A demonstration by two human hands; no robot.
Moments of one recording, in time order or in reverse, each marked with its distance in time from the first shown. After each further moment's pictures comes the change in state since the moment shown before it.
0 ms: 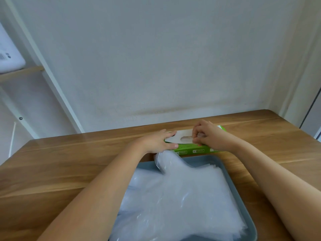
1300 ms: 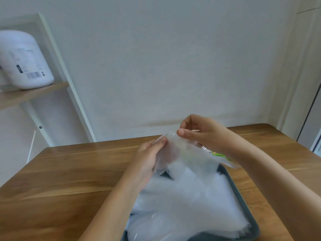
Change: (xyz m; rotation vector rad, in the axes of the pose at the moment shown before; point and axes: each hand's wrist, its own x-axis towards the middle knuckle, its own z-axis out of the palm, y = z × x) left_hand -0.118 0.026 0.009 -1.326 0.450 0.204; right_hand -0.054 -0.130 -0.041 0.610 0.064 -0.066
